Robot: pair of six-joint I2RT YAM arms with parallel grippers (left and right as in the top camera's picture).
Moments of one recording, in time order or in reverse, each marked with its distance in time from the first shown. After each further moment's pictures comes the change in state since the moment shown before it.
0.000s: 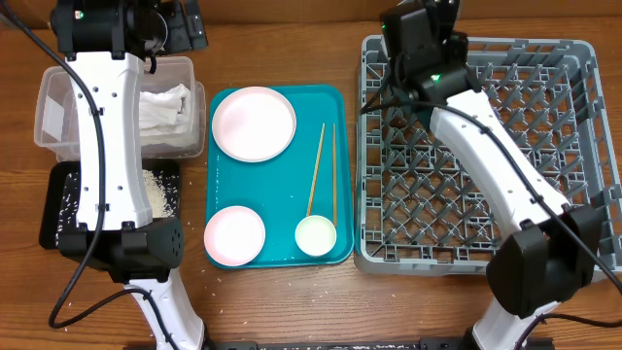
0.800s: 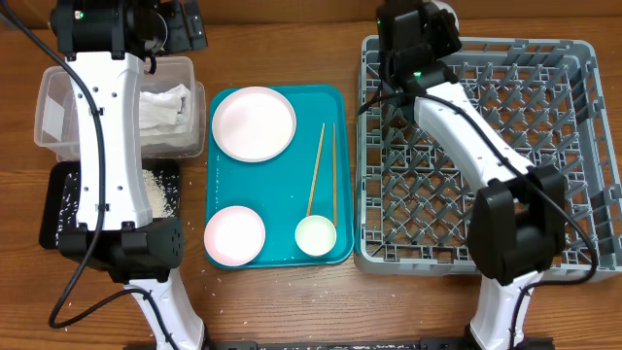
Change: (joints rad) left arm 0.000 0.000 0.000 -0.003 -0.003 0.000; right arm -0.018 0.181 -0.003 0.327 0.141 -0.713
